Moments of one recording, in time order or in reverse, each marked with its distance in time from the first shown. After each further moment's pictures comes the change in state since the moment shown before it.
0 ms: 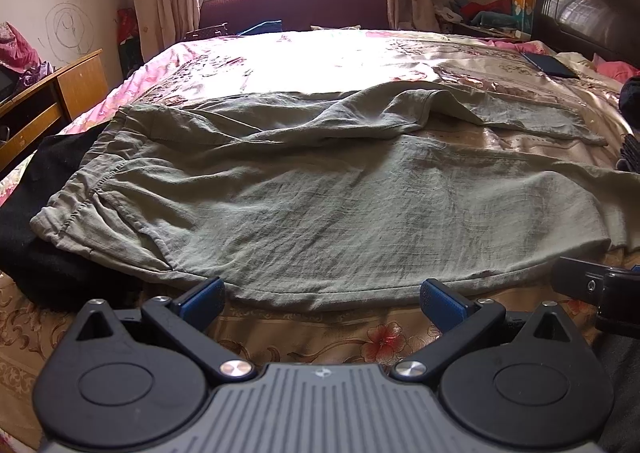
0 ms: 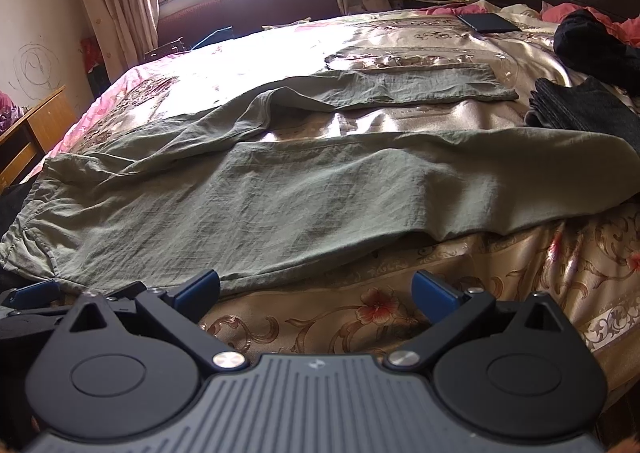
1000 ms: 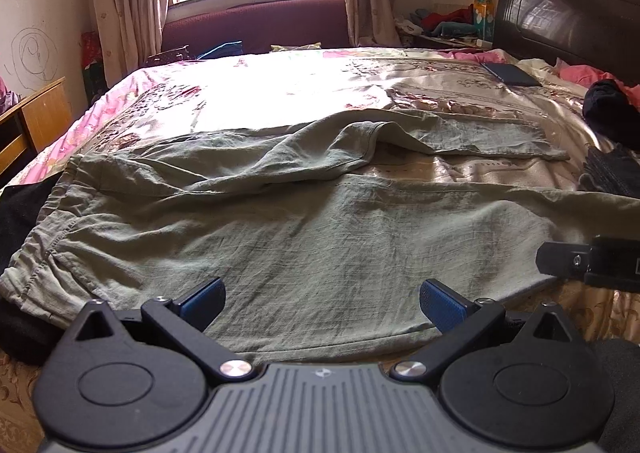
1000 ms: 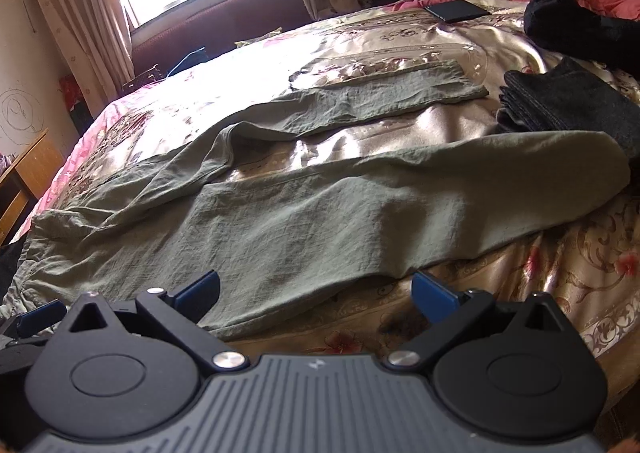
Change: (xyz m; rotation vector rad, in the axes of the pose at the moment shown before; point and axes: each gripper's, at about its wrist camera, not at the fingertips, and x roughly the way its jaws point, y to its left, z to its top) left arm 0.000 -0.034 0.034 0.069 -0.051 -0.106; right arm -0.001 -0.044 0.035 0.138 -0.021 -0.010
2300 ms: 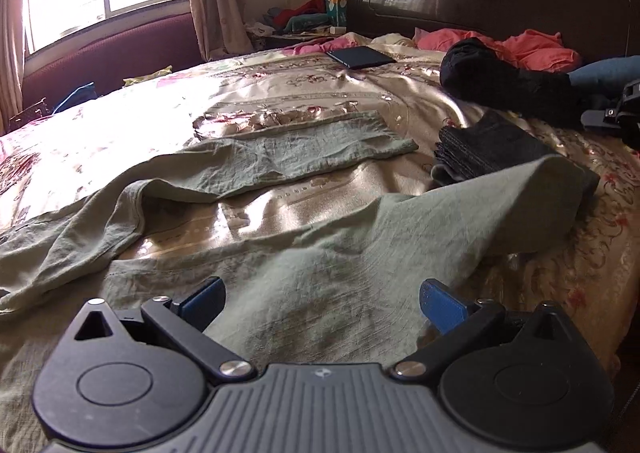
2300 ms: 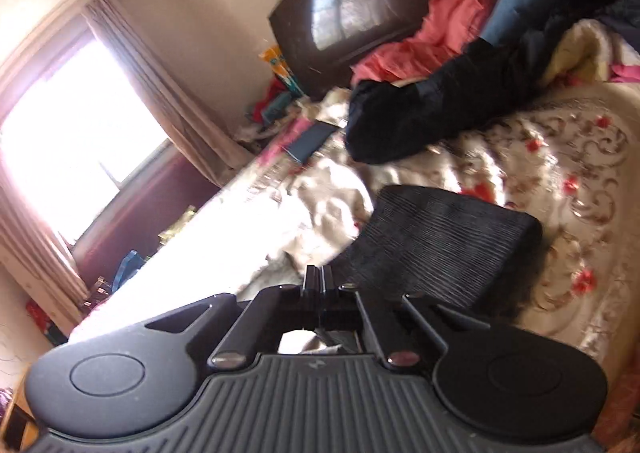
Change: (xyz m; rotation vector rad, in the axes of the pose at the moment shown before) left arm 0.047 -0.145 0.039 0.255 0.021 -0.318; right arm -0.060 -0.227 0.097 0.466 -0.336 -0.104
